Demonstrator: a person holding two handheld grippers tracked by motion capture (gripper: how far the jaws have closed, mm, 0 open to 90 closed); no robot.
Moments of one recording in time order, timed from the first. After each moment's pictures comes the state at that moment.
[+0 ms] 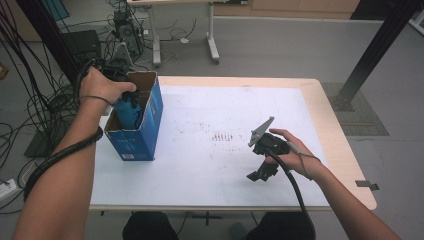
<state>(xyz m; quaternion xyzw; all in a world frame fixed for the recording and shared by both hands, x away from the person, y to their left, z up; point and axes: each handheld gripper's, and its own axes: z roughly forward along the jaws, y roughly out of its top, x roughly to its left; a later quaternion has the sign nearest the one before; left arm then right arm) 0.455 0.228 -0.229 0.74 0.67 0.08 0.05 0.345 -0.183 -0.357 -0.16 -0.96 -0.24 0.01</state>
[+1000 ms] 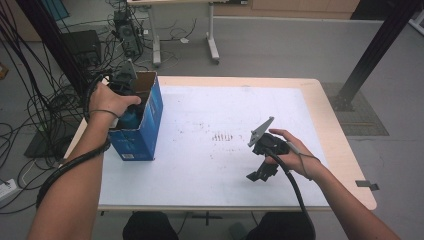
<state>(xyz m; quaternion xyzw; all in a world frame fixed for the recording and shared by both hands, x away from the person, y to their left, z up) 0.455 0.225 -0.266 0.74 0.67 0.07 0.04 0.346 -0.182 -0.358 -0.16 -0.96 -0.24 0.01</state>
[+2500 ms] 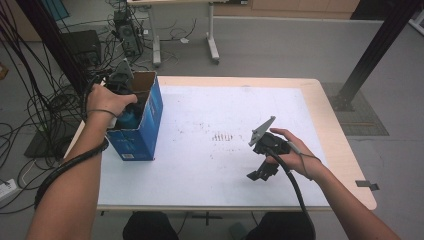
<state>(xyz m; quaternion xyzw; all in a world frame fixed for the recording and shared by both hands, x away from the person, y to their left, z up) 0.453 0.233 -0.265 0.73 0.68 0.06 0.05 0.346 -0.184 -0.356 -0.17 -0.96 -0.24 0.00</state>
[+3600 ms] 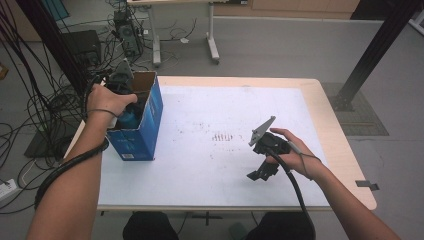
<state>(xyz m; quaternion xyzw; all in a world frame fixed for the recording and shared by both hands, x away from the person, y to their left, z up) 0.453 0.232 -0.265 0.72 0.69 0.06 0.05 0.346 -0.184 -0.355 -0.16 -0.96 -0.24 0.00</state>
